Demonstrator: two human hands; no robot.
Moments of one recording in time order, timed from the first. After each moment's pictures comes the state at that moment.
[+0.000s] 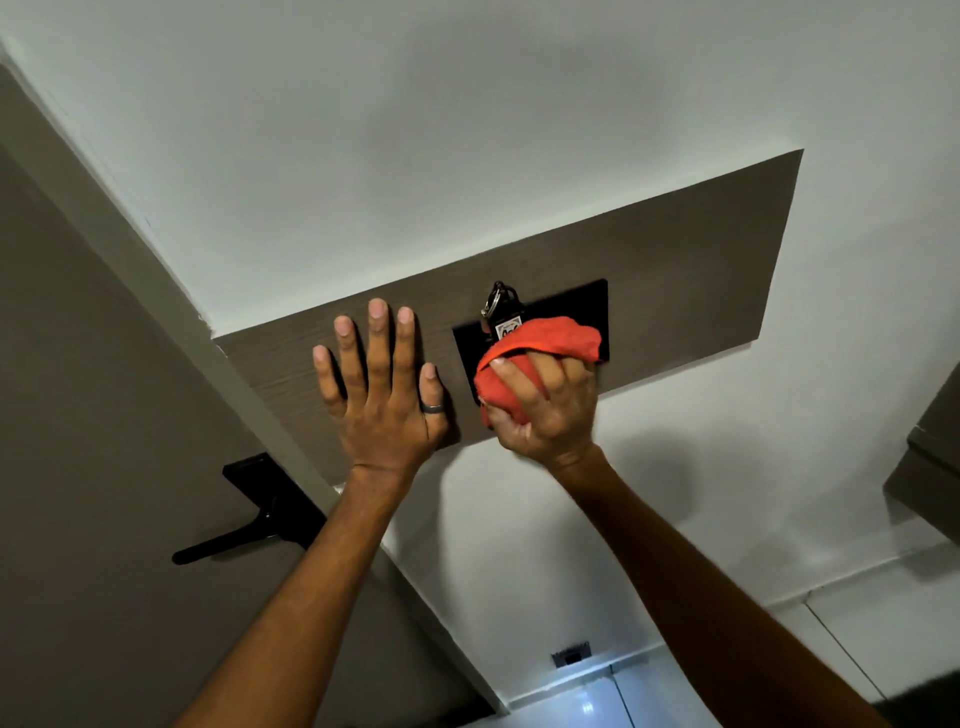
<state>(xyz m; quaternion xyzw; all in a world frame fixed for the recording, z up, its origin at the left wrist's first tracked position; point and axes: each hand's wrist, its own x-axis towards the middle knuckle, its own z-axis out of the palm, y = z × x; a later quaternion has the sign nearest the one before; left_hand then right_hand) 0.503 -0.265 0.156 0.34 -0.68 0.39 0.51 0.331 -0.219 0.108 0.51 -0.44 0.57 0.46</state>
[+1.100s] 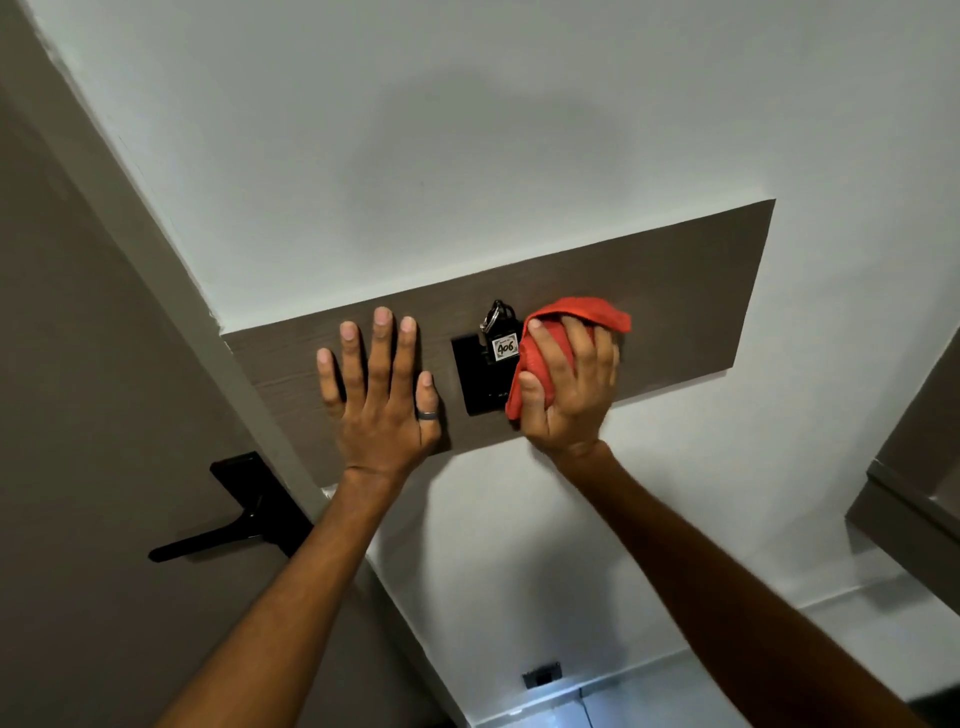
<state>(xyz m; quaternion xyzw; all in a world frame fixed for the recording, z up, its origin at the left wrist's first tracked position) 0.501 -0.266 0.157 0.34 -0.68 0.40 0.51 0.306 -0.202 0.138 0.49 -0.51 0.60 0.37</state>
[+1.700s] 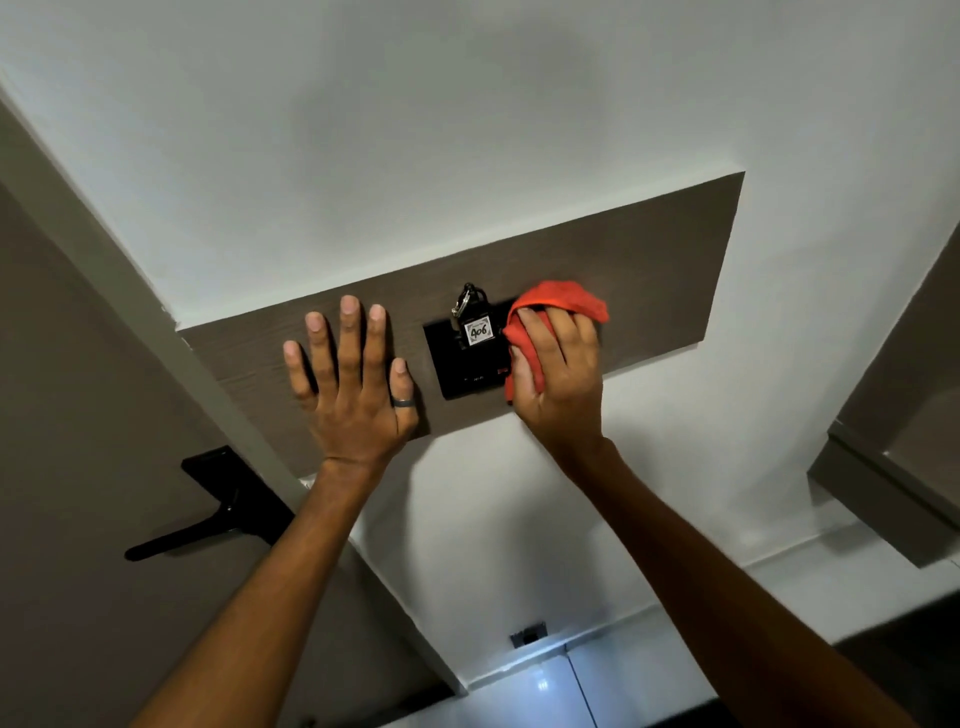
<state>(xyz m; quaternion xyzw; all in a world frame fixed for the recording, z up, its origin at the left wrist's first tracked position) 0.497 -0.260 0.160 0.34 -0.69 0.38 0.51 0.292 -0.183 0.127 0.53 -0.54 0.57 0.31</state>
